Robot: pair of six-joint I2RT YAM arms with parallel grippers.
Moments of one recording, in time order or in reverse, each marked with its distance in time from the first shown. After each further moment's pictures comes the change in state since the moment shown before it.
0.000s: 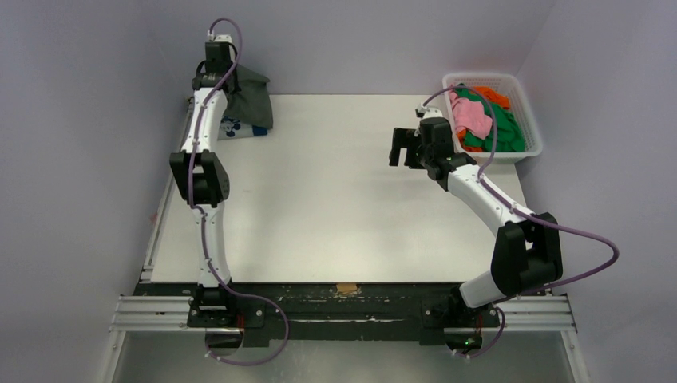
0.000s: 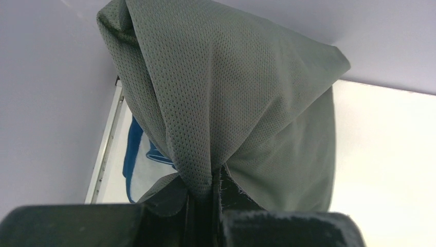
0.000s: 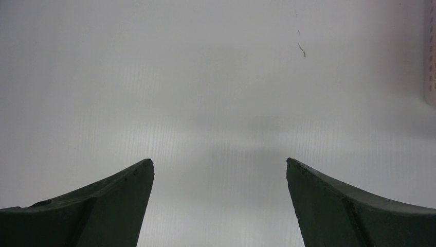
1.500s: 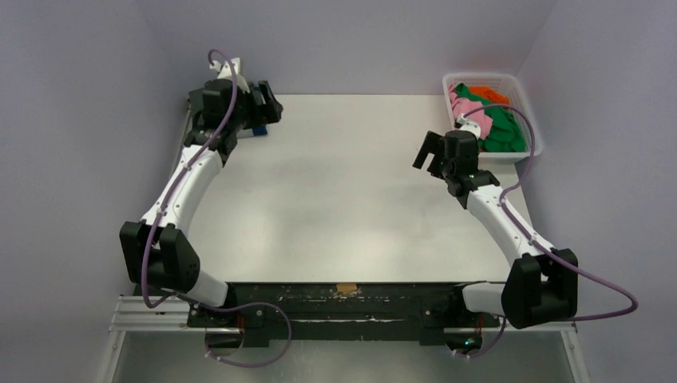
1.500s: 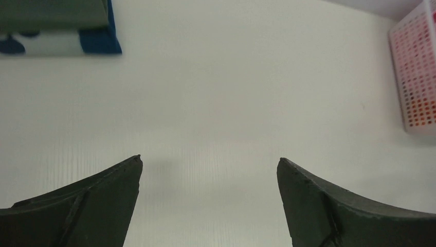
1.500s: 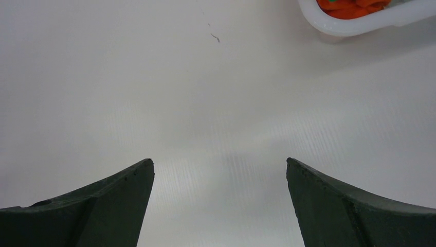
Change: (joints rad) left arm -0.198 -0.956 -1.247 0.425 0.311 -0.353; right arm -0.108 -0.264 -0.205 -0.015 0.134 0.177
